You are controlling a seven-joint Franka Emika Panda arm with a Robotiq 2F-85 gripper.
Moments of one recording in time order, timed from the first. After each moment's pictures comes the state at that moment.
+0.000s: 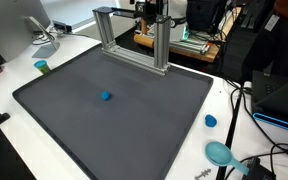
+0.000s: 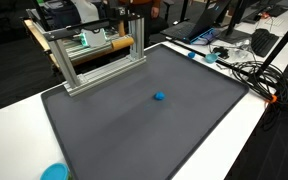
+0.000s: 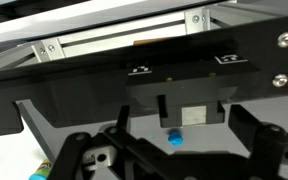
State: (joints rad) arm -0.09 -0.66 0.09 -2.69 -0.04 2.17 0.22
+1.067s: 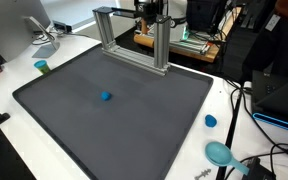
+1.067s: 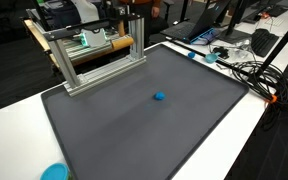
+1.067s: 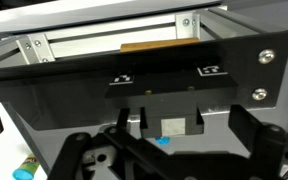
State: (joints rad) arm -0.04 -0.71 0.08 -2.74 -0.03 2.21 0.20
